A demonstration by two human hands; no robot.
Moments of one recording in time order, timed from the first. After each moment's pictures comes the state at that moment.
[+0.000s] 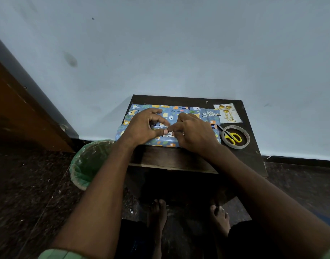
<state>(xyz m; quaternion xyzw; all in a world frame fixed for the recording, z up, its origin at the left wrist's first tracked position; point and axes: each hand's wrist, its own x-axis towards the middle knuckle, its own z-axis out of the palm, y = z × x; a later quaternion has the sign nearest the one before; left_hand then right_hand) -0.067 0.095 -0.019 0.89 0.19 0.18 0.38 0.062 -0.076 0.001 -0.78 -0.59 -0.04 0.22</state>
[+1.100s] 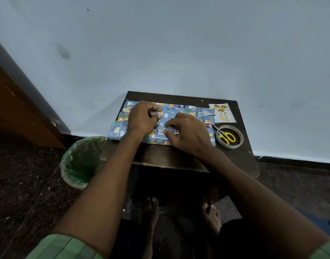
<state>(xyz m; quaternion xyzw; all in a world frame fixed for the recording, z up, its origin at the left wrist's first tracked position) -0.034 0.085 -0.025 0.82 0.33 0.27 0.37 0.061 -0.077 -0.010 -0.80 -0.54 -0.03 0.26</state>
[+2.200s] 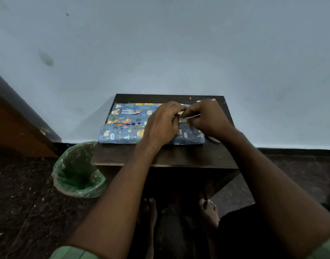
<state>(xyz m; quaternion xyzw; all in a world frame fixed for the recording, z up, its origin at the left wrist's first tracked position) 0.002 0.011 -0.012 0.92 0.12 0.30 0.22 0.120 -0.123 0.032 -0.82 -0.47 0.07 0.31</state>
